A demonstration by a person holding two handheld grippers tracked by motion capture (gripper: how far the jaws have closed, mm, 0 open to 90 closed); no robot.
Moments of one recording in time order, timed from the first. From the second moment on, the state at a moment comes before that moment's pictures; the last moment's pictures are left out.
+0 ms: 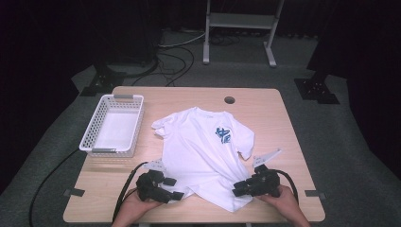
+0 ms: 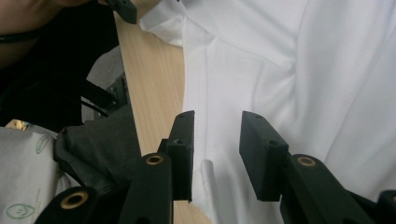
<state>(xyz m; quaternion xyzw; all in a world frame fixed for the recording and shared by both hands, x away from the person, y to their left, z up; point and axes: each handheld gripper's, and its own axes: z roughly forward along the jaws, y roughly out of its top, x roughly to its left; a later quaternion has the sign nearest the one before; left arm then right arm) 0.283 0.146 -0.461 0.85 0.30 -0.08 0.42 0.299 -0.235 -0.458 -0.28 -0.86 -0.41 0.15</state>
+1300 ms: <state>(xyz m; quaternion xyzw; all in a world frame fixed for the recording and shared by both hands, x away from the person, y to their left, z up) 0.300 0.145 -0.462 0.85 0.31 -0.07 0.42 0.298 -0.249 -0.465 -0.31 -0.85 -0.40 0.13</state>
